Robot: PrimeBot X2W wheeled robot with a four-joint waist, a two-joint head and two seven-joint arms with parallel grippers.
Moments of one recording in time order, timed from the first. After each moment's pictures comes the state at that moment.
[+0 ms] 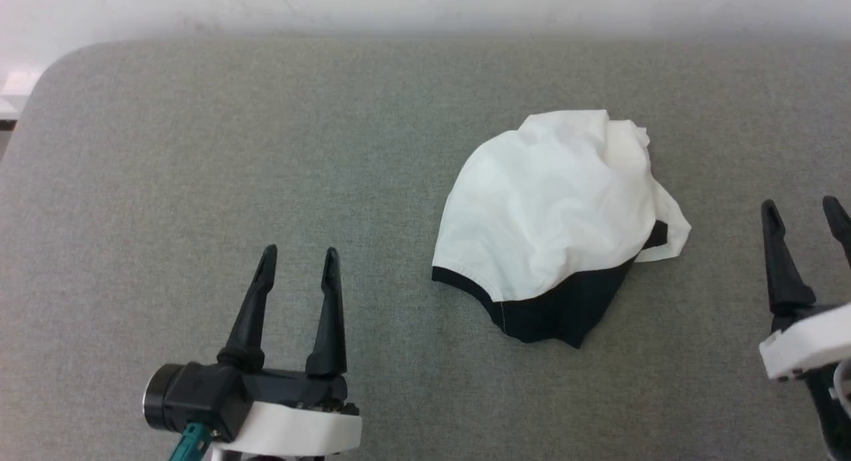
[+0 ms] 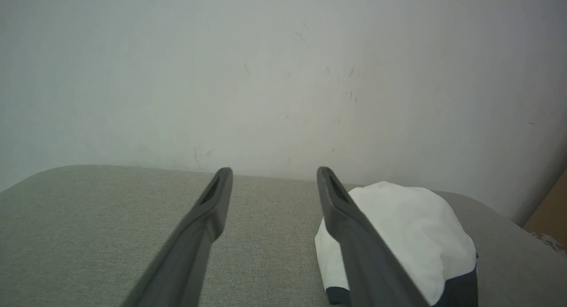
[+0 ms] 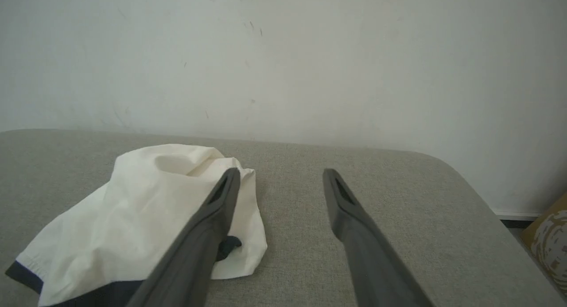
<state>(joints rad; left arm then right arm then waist) 0.01 0.25 -0.38 -0.28 -0.33 0.28 -0.26 -0.04 -0.15 -0.18 -0.21 0.18 0.13 0.11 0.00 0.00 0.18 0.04</state>
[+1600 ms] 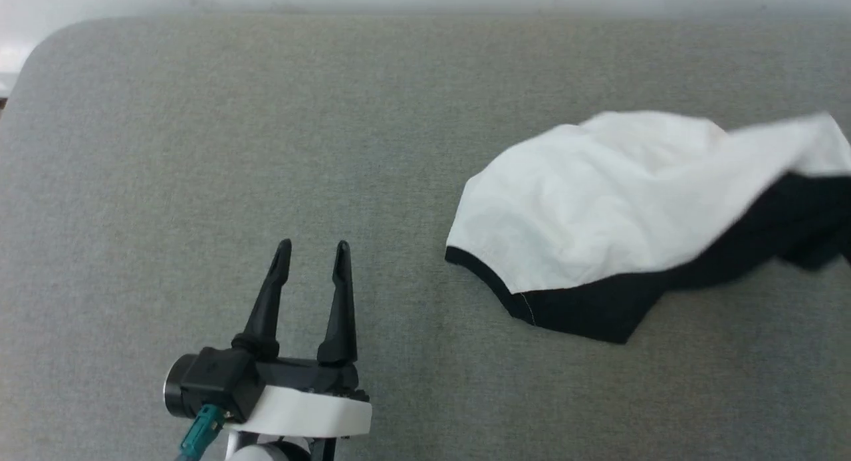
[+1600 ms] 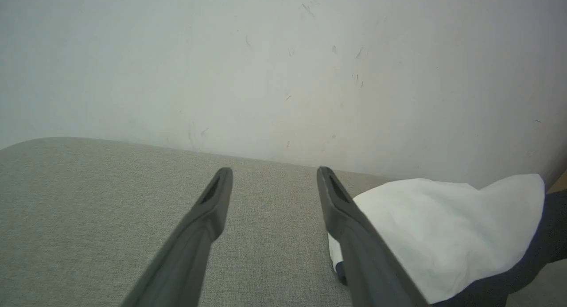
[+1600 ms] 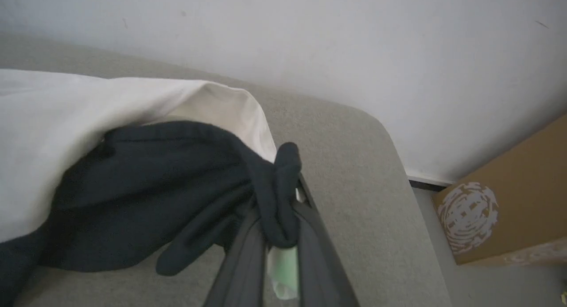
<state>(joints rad) 0.00 0.06 -0.24 -0.16 -0.24 0.09 -0.26 -0.13 -0.49 -0.22 -0.07 0.28 0.13 0.30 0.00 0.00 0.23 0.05</state>
